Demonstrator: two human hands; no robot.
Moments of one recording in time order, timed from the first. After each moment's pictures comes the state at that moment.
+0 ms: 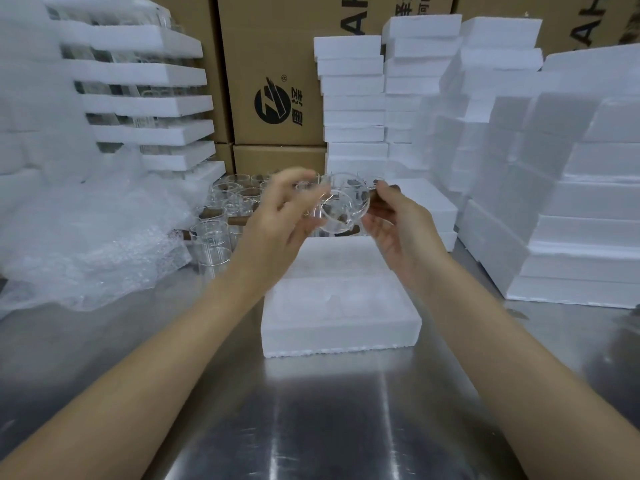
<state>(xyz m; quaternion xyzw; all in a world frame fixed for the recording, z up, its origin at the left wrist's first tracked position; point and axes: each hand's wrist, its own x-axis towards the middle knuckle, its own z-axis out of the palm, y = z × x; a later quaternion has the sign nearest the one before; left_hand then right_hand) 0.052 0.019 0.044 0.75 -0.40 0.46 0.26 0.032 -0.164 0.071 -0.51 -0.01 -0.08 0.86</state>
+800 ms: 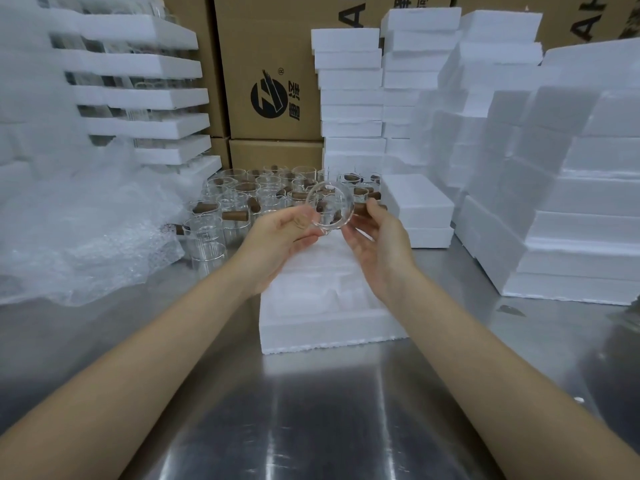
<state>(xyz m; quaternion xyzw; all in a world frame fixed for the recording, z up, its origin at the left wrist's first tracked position) 0.054 0.004 0.035 0.65 -0.13 0.01 0.75 0.039 -0.144 0.048 -0.41 0.05 -0.08 0.91</state>
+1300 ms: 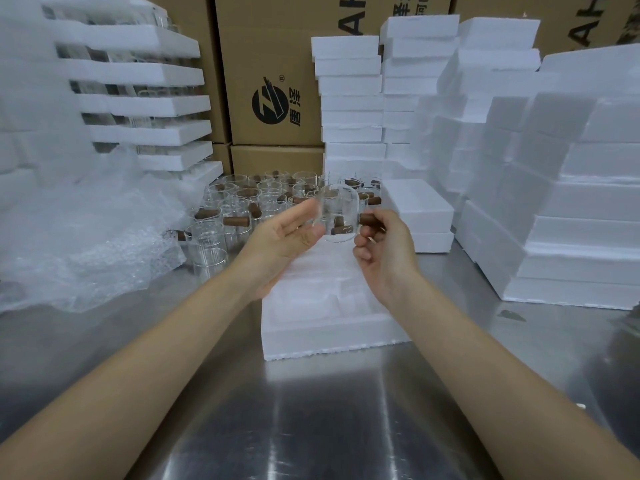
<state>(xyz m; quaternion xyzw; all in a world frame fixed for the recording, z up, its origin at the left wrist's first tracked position) 0.055 0.010 0.032 0.64 -0.19 -0.01 0.74 0.035 -0.149 0.051 -0.43 0.08 -0.06 0.90</state>
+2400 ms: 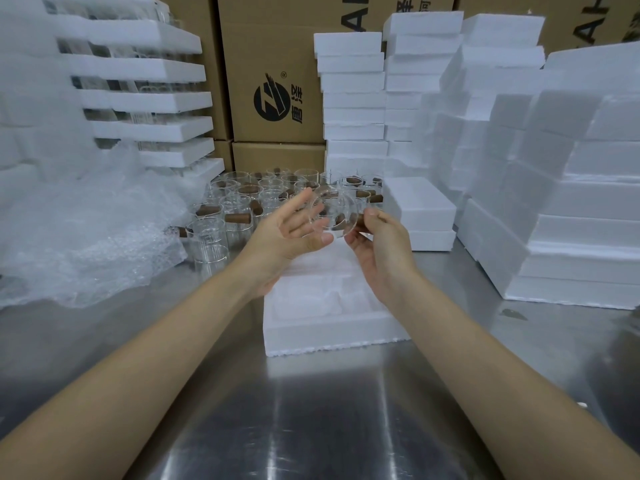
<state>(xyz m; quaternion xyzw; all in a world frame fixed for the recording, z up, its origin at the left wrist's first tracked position) 0.055 0.012 0.031 0.64 -0.22 -0.02 0.74 0.035 -0.141 0.051 -0.45 0.03 -0.09 0.89</state>
